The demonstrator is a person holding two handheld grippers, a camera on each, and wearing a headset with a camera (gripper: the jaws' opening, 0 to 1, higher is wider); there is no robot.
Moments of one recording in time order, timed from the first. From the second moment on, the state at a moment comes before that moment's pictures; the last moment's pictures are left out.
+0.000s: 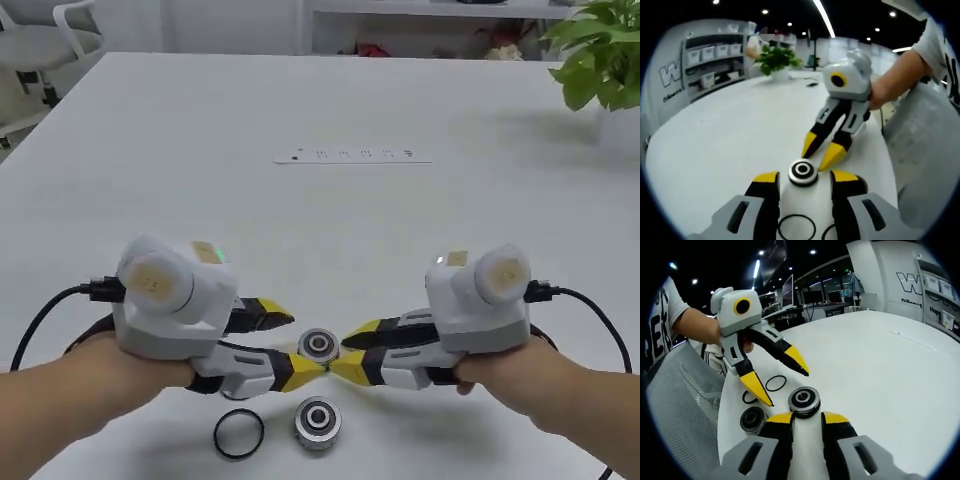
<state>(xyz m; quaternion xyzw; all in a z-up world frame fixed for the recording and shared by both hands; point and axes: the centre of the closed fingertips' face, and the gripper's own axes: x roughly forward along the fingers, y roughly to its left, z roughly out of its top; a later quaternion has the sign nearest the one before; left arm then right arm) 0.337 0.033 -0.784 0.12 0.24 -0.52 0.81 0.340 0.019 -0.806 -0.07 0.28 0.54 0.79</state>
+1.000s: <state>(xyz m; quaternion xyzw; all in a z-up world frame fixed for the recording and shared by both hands) 0.346 0.022 -0.789 0.13 0.23 -0.50 0.83 0.339 0.018 -0.809 -0.06 0.27 0.54 0.79</state>
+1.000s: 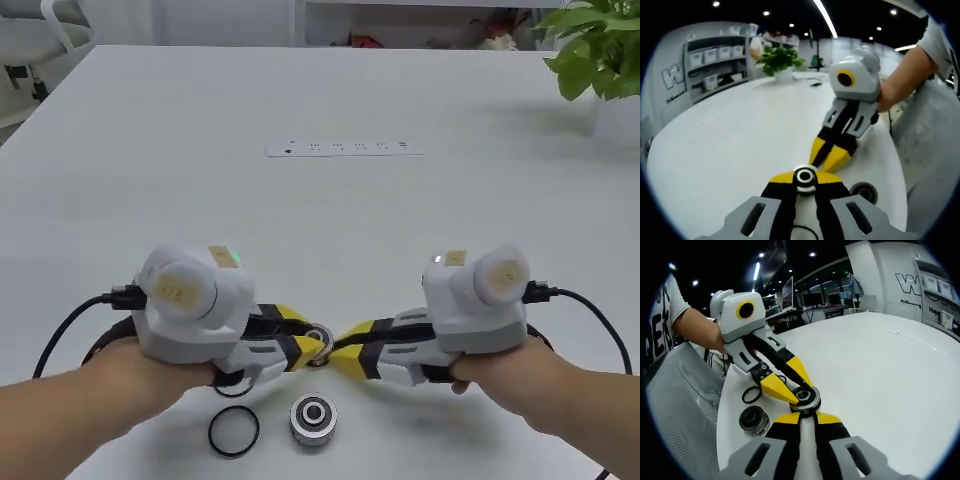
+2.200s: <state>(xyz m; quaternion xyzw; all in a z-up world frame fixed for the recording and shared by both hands) 0.343 0.023 -0.792 0.15 0.23 -0.47 0.84 0.350 0.013 -0.792 0.11 0.32 0.48 0.81</state>
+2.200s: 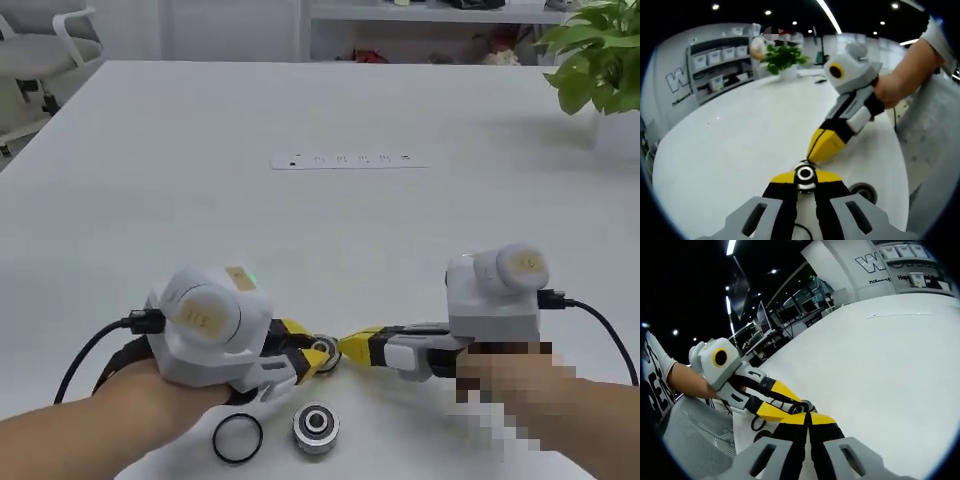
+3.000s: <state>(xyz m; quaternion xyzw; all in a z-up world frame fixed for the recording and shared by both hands) 0.340 0.021 -0.791 0.16 0.23 -0.47 0.84 0.337 0.029 -0.782 0.09 0.30 0.51 0.80</state>
